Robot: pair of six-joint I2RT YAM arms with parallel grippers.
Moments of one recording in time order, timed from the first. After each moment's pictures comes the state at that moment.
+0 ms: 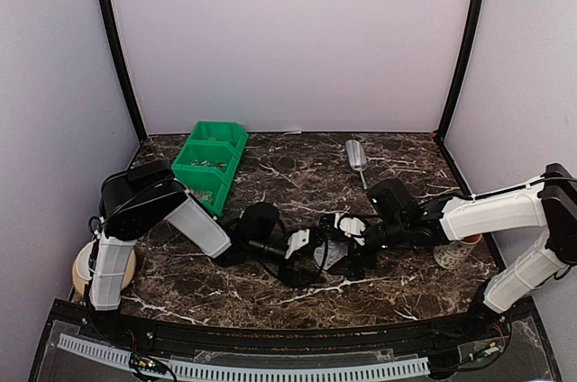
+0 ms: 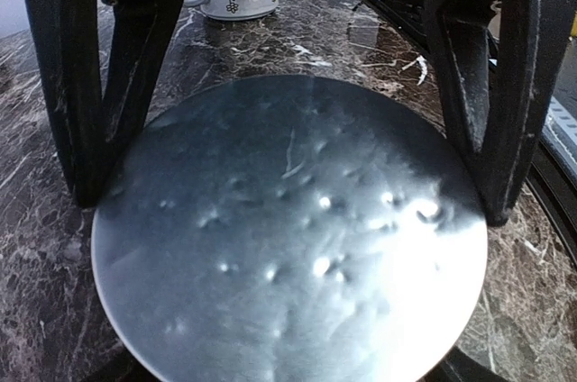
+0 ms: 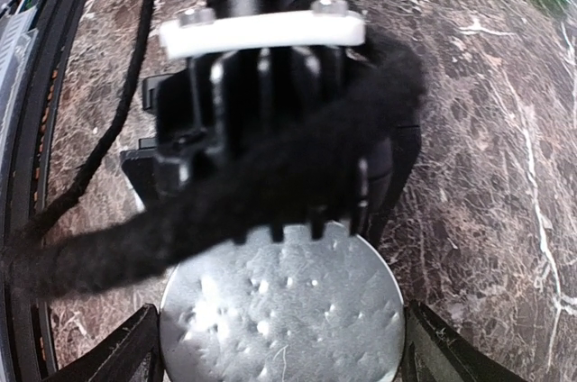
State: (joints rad) left arm -0.94 2.20 0.98 0.68 0.68 0.32; right arm 0.84 1.45 0.66 -0.05 -0.41 -0.40
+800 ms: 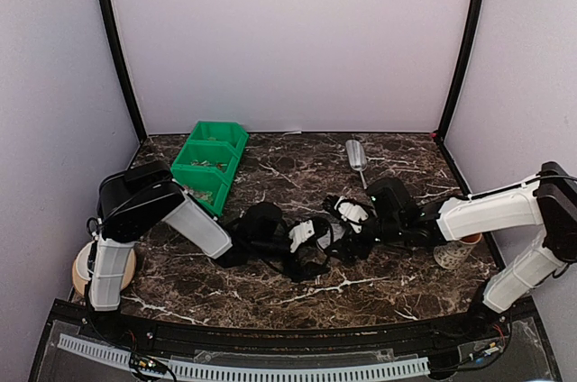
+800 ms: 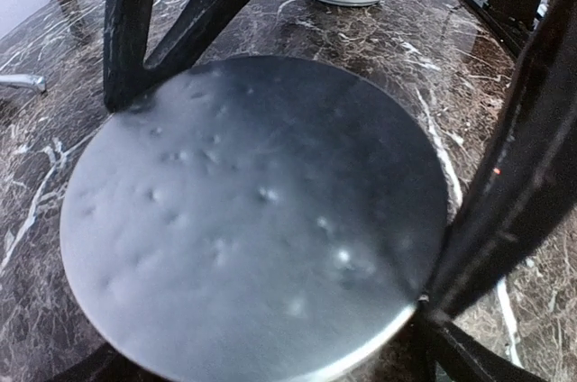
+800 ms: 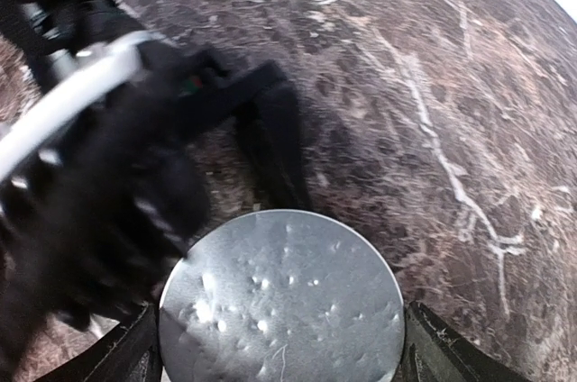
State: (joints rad) left arm -0.95 2.17 0.98 0.68 0.42 0.23; right arm 0.84 1.47 0.66 0.06 -0.16 -0.17
